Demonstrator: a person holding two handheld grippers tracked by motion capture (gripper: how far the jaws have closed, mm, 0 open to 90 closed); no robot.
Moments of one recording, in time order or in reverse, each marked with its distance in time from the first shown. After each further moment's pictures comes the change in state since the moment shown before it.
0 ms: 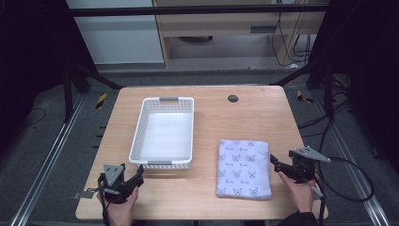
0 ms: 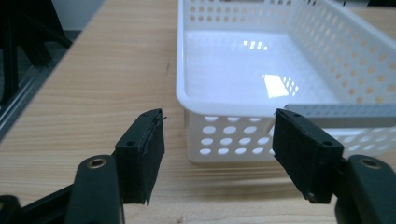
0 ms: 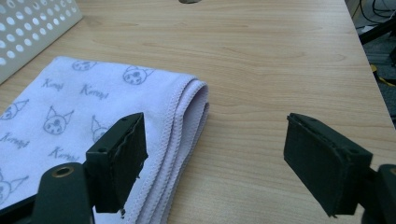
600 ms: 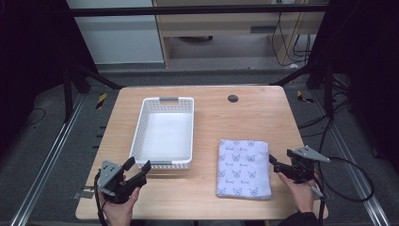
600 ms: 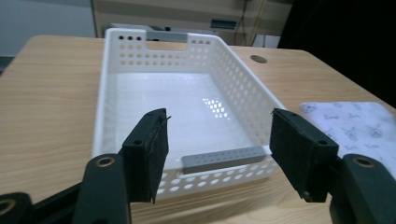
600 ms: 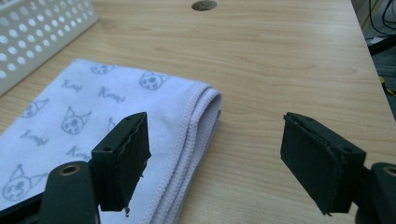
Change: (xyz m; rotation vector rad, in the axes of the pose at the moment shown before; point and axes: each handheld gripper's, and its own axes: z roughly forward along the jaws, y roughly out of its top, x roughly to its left) left arm -0.022 0.034 -0.019 -0.084 -0.279 0.000; right arm 0.005 0.004 -0.004 -0.019 0.029 -0.041
